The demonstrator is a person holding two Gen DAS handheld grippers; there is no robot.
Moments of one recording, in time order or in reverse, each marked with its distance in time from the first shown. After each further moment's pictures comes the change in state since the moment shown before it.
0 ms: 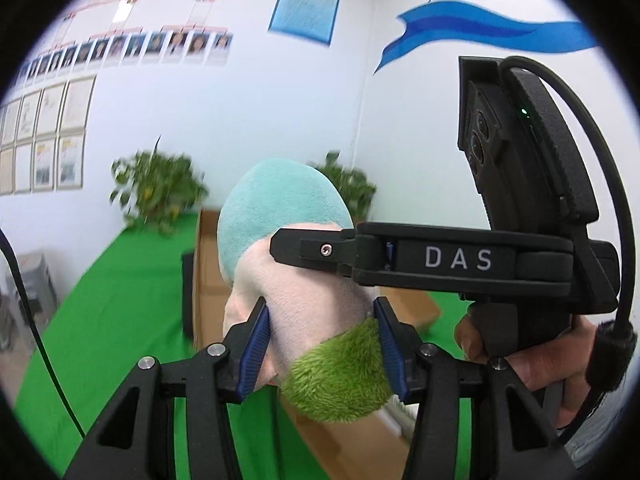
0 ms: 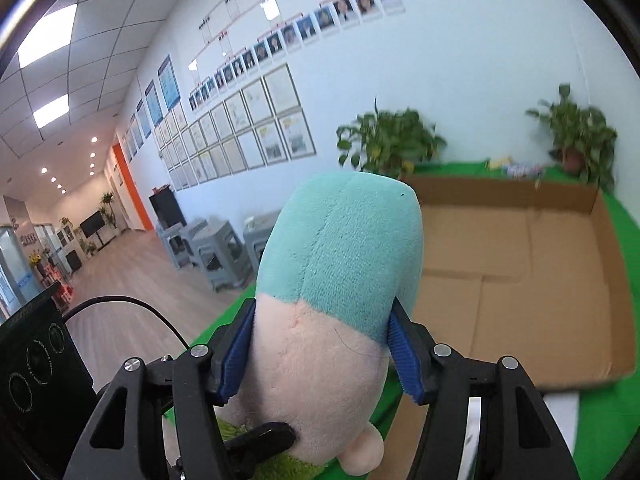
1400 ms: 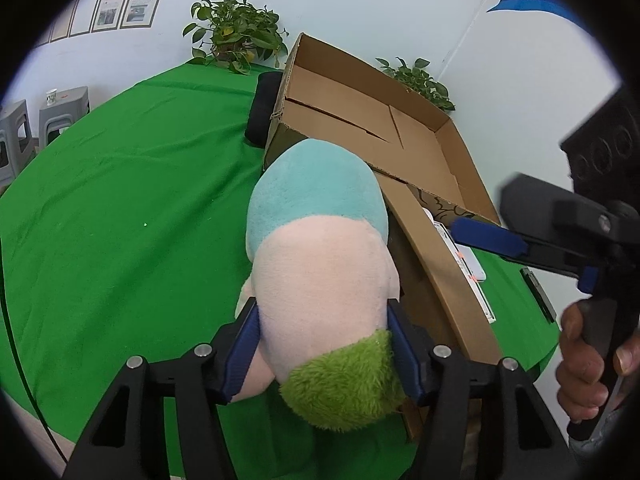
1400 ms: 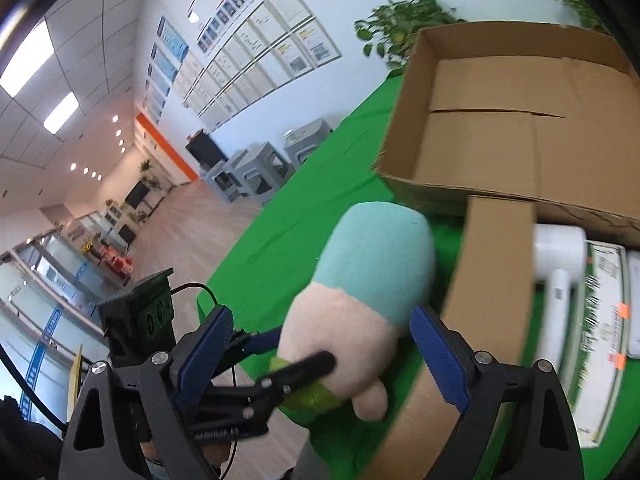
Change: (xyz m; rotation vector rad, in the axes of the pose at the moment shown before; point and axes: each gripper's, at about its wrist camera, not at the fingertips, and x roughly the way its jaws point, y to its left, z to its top) left arm 0.001 0.056 -0.133 -0.353 0.415 0.112; right arm -0.010 -0.049 -0.136 0.150 0.375 0.241
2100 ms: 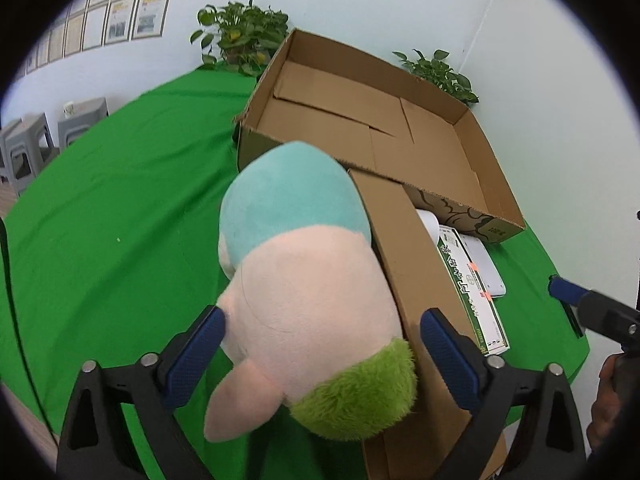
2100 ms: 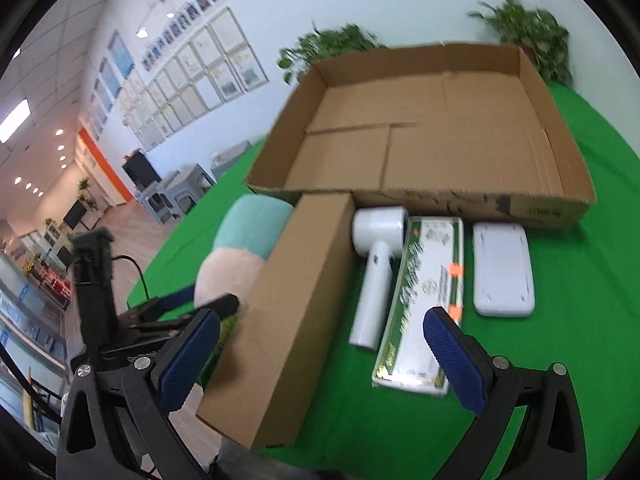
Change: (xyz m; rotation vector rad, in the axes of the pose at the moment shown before) left arm 0.037 -0.050 0.011 0.007 0.005 0.142; right arm -0.126 -0.069 -0.060 0.022 -0.126 -0.255
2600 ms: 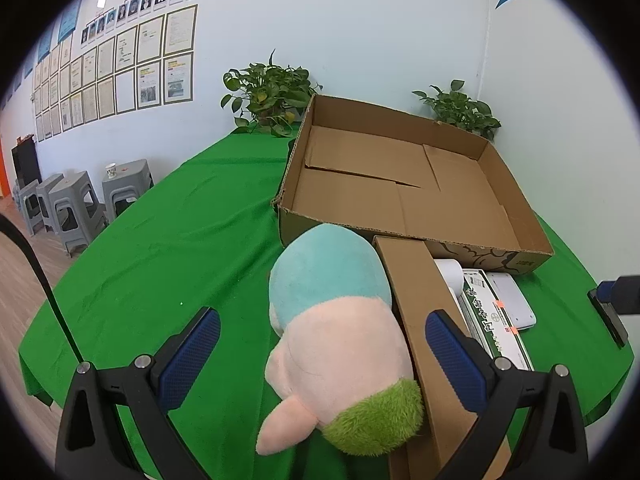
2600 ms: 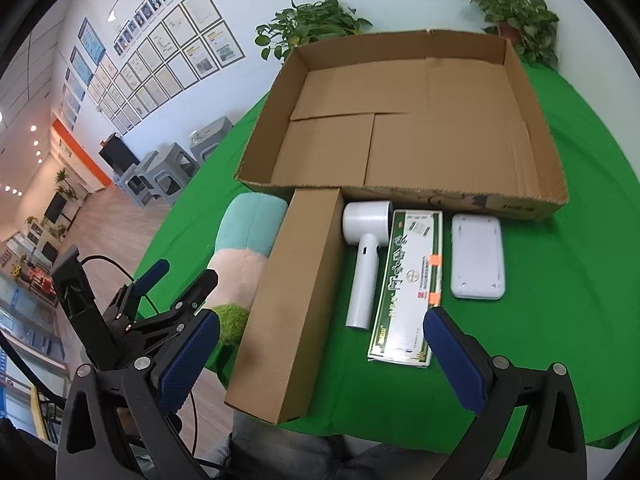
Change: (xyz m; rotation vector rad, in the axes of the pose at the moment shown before) left arm -0.039 -0.022 0.010 0.088 -0.187 0.204; right arm -0.026 0.010 0.039 0.076 0.170 -0.076
